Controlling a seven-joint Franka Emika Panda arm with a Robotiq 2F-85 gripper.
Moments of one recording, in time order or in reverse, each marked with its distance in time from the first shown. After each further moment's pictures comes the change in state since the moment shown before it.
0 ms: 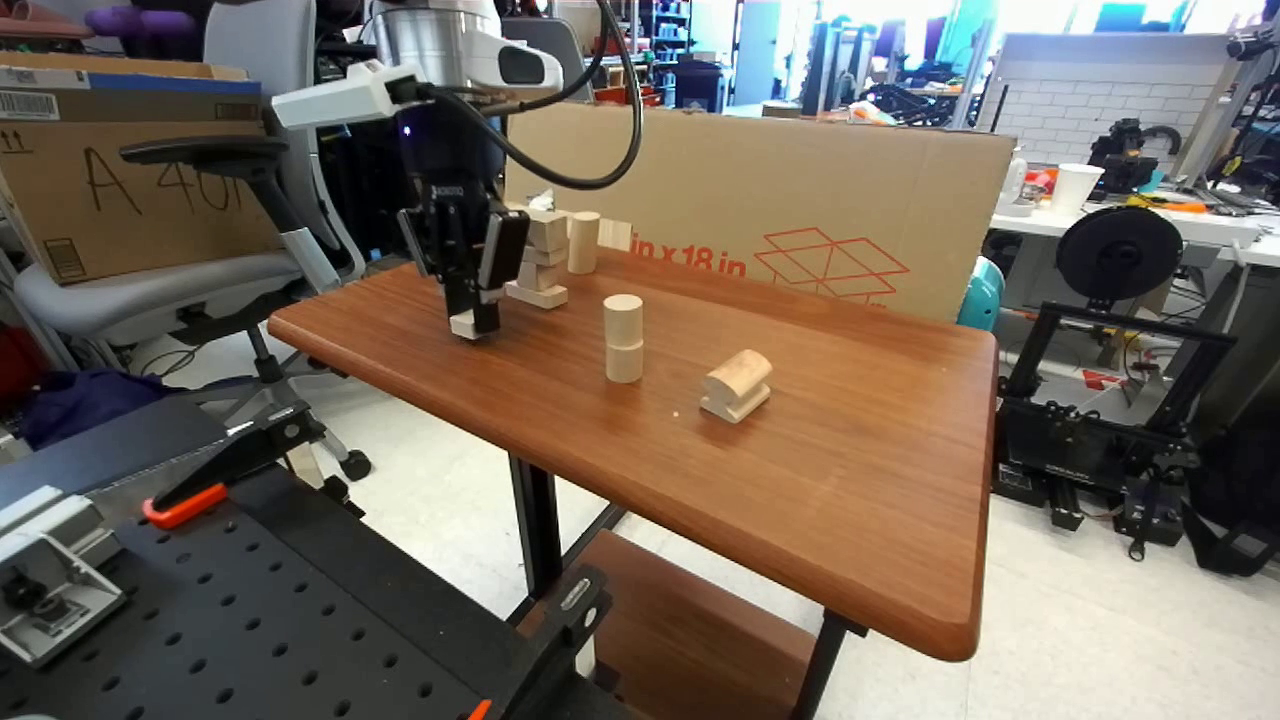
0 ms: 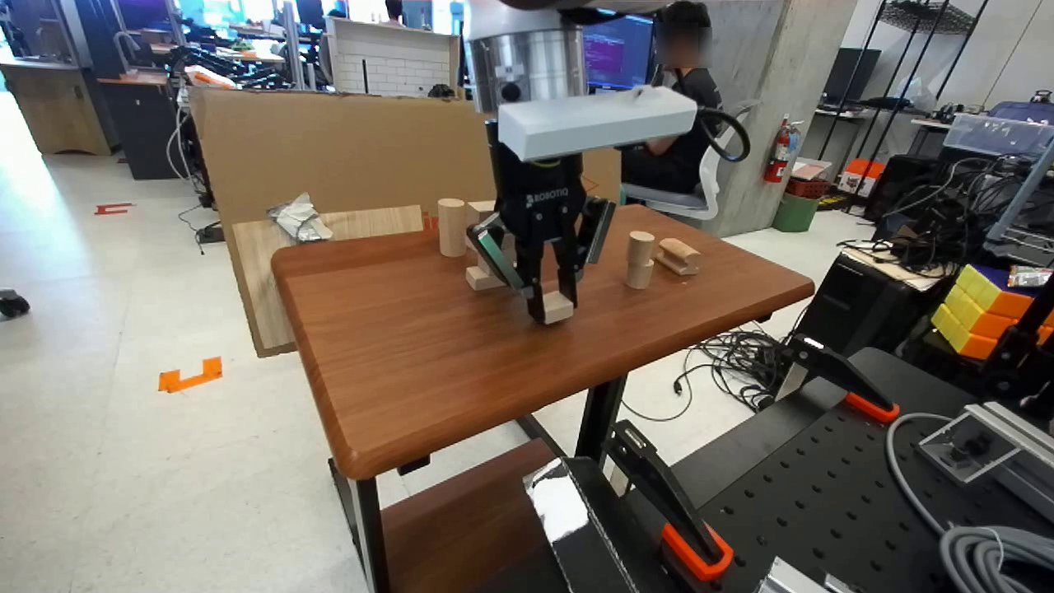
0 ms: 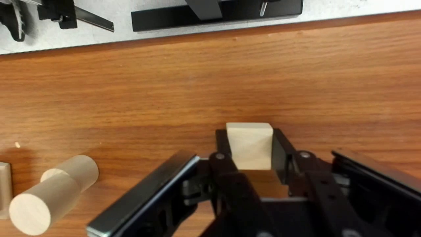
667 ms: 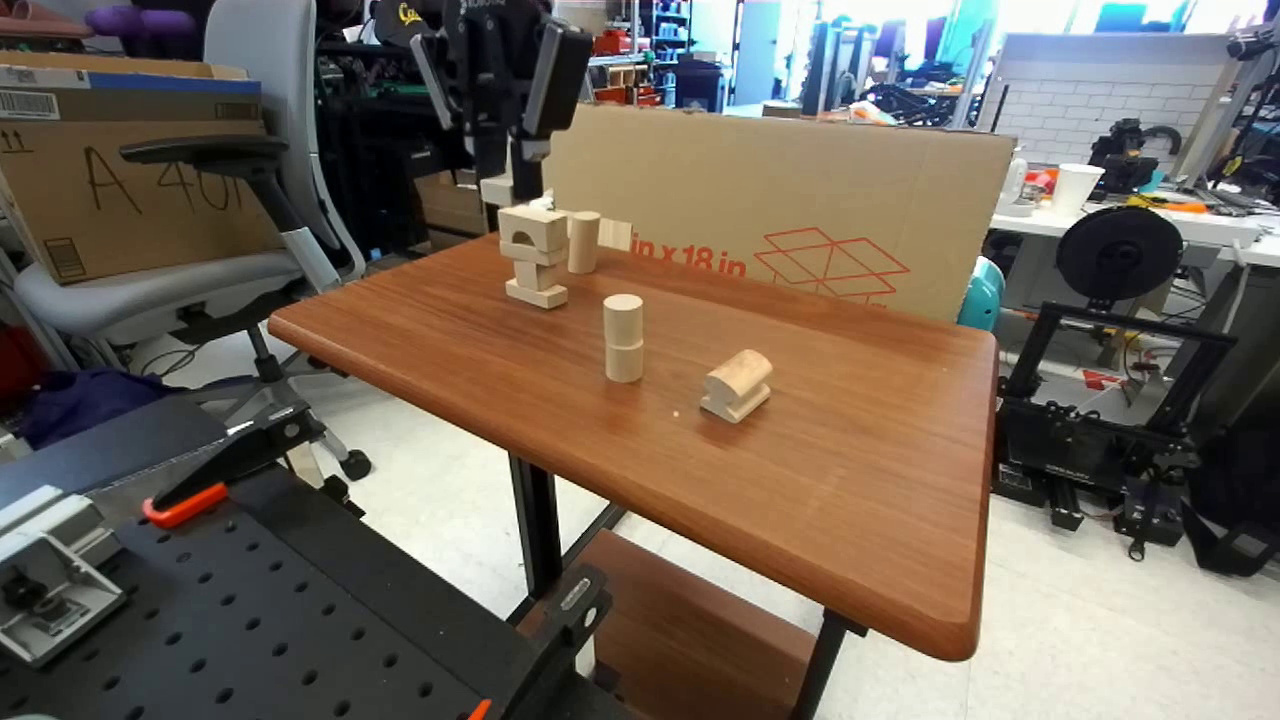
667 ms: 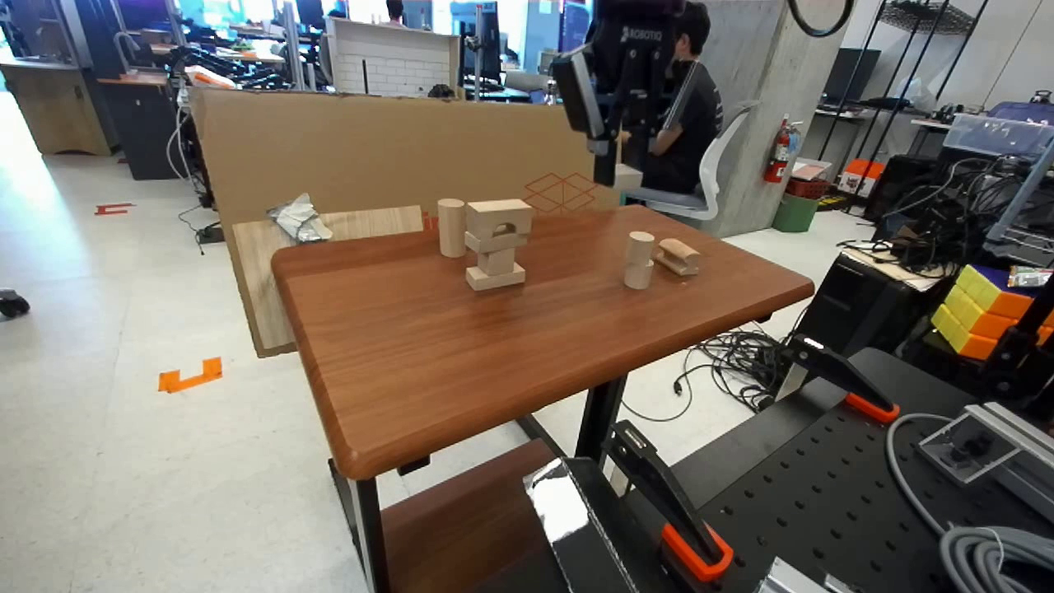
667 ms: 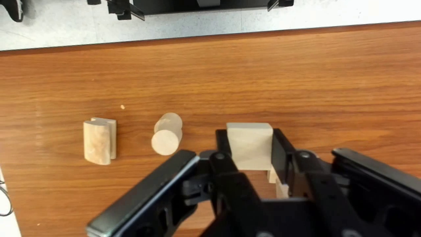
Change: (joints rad) arm -0.135 -0.323 -0.003 -0.105 0.110 -0.106 -0.254
